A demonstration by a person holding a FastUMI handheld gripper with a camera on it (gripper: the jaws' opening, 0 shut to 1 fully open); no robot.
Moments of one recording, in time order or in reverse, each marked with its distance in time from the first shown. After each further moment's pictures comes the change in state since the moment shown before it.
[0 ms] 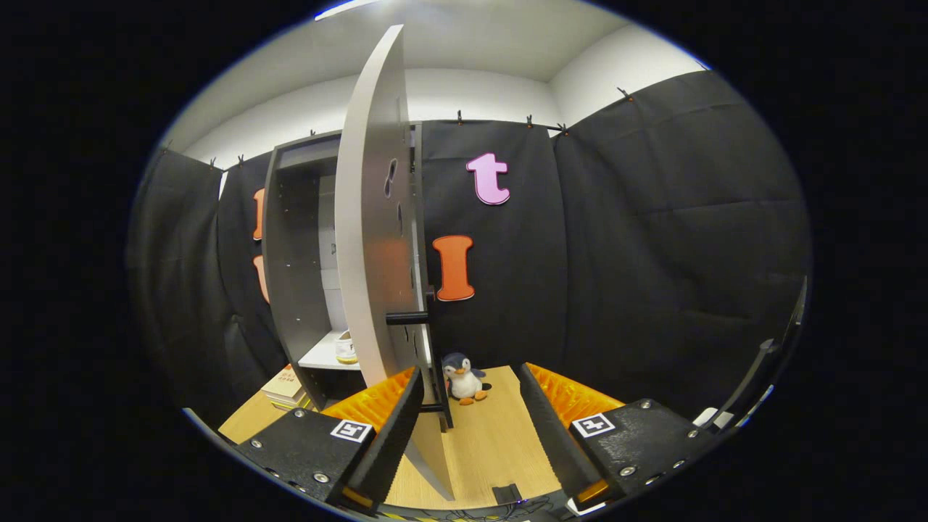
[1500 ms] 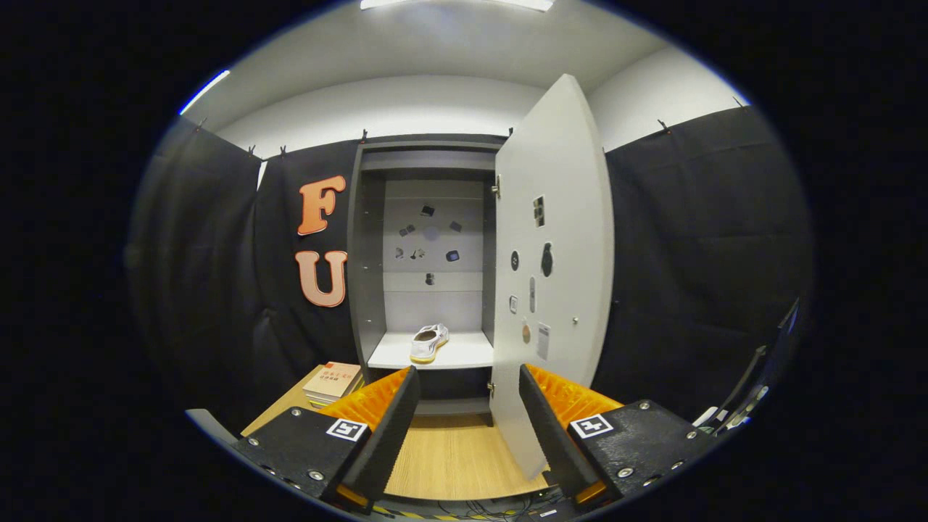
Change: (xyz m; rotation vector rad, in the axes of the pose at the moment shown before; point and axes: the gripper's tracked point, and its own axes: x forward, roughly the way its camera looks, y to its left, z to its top) arm -0.088 0.132 0.025 -0.063 -0.030 0.004
